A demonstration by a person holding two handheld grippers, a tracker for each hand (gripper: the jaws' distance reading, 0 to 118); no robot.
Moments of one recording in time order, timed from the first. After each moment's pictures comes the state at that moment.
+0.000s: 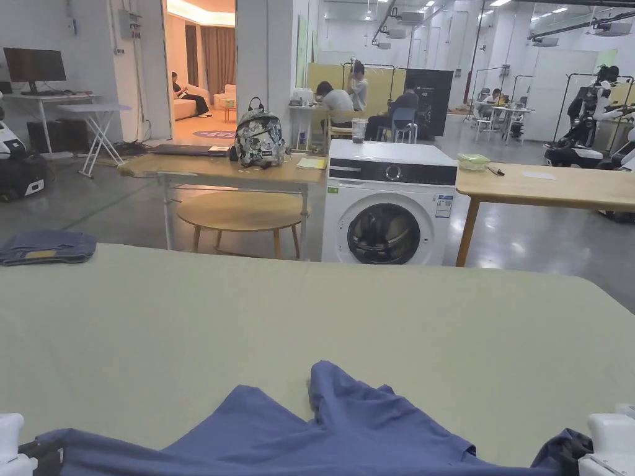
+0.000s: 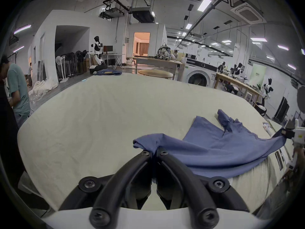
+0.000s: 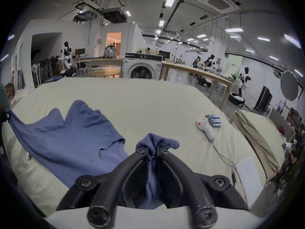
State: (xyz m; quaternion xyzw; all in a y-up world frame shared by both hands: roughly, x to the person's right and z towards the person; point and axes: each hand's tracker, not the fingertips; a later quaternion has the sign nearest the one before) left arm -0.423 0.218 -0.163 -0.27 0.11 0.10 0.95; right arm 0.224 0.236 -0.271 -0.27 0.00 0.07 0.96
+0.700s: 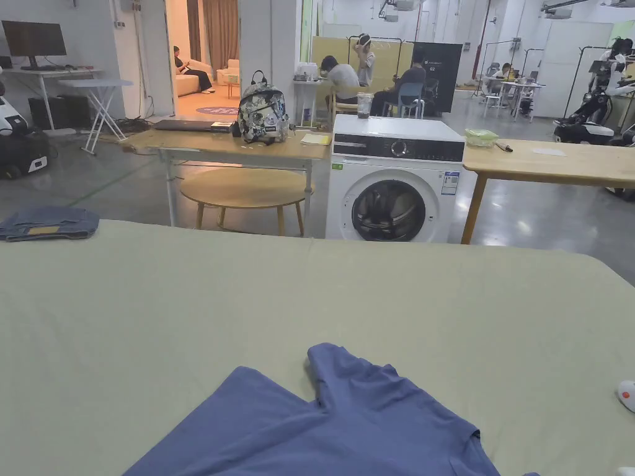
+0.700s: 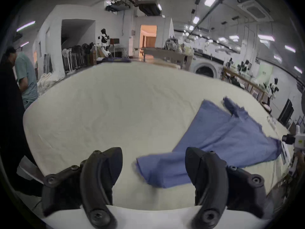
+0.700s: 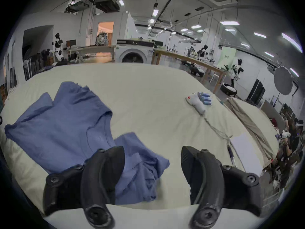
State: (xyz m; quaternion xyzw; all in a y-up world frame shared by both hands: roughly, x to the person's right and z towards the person) left arm -0.429 0.180 -0.108 -0.29 0.14 0.12 0.94; right arm 0.242 0.182 -0.232 -0.31 -0.04 0.07 0.95
